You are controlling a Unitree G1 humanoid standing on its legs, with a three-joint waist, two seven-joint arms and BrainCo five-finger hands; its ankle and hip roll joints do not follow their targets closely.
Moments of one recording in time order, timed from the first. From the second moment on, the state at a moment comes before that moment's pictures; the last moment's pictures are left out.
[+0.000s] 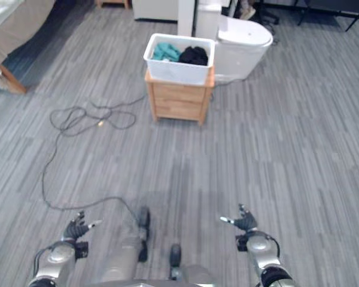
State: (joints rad) left arm 0.03 0.35 -0.12 0.90 -0.31 -0.15 0.04; right arm -0.05 -0.37 0.22 0.92 0.18 -0.11 -0.14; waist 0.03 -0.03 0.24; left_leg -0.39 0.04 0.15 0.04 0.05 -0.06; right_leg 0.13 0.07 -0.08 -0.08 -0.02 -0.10
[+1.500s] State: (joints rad) left arm -0.01 0.32 -0.14 0.90 -0.31 -0.15 0.04; right arm -0.05 -0.38 0.23 0.92 0.18 -0.09 -0.13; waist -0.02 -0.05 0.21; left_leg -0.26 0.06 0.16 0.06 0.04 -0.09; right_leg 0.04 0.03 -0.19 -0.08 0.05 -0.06
